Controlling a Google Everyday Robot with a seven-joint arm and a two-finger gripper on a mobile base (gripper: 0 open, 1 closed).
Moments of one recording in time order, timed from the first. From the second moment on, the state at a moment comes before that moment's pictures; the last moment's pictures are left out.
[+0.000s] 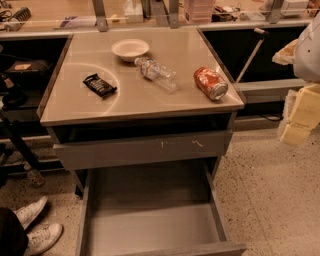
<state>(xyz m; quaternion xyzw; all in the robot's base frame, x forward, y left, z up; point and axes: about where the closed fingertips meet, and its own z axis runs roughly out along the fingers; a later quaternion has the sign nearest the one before) 0.438 -0.217 0.976 -0.60 0.78 -0.03 0.16</state>
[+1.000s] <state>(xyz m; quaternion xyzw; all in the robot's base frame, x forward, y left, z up) 0.470 -0.166 0.977 -0.64 0.75 -0.02 0.16</state>
